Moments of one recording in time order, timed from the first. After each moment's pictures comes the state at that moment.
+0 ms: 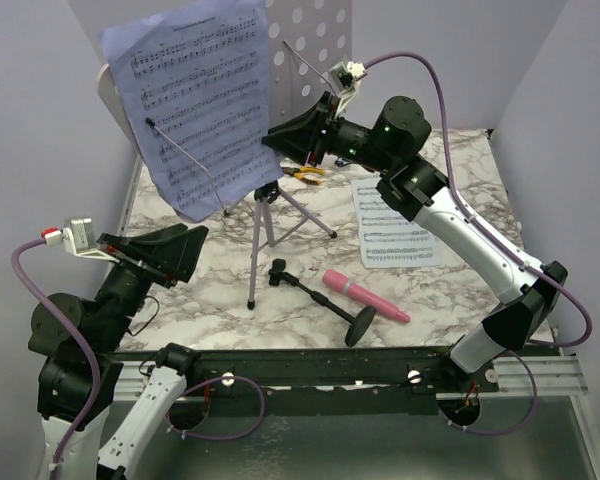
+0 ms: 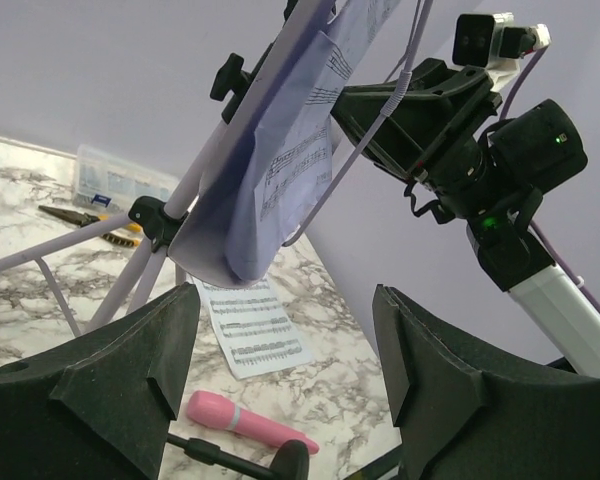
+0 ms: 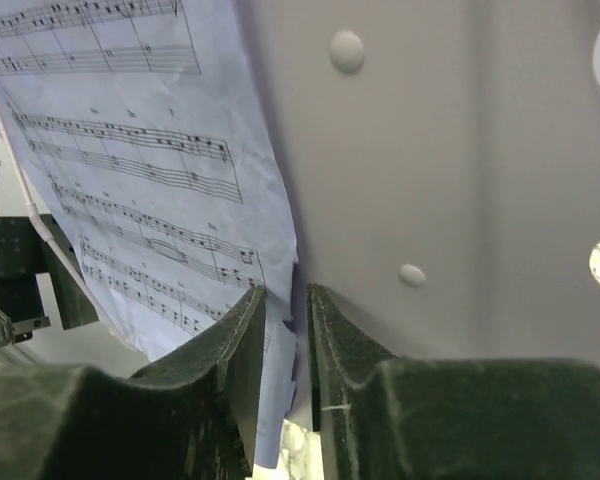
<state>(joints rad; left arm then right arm) -0.30 0.39 1.13 -0.53 0.13 -0.71 0.73 1.59 1.72 0.12 -0.52 0.41</state>
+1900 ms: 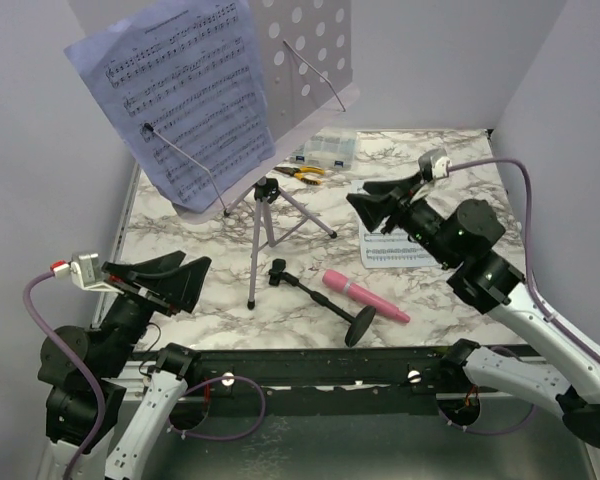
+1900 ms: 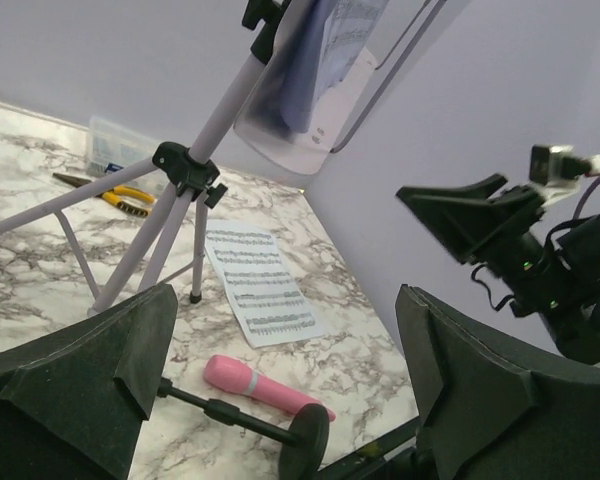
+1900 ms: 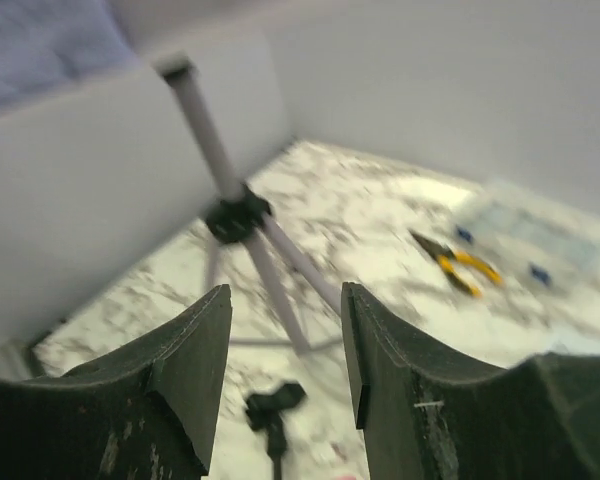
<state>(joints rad) -0.30 0.20 0.99 -0.59 0.14 -0.69 0.73 0.96 1.07 0.06 -0.06 0.19</state>
